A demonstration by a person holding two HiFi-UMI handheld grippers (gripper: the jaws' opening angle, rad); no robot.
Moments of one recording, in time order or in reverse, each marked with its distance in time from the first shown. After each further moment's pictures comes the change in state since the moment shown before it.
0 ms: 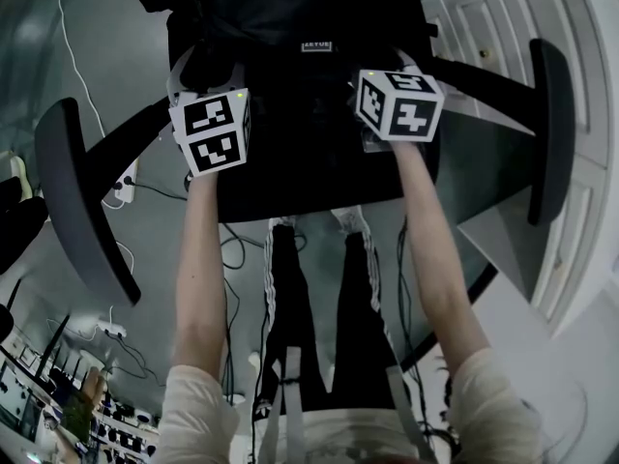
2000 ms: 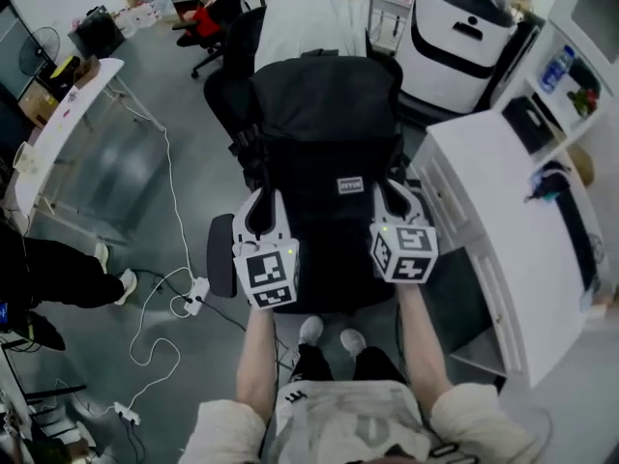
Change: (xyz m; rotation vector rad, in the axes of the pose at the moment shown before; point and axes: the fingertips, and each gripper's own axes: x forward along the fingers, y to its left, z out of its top) left arm -0.372 -0.032 0.356 0.016 -0.486 0.121; right arm -0.402 0.075 0.292 -0.093 -0.504 -0.055
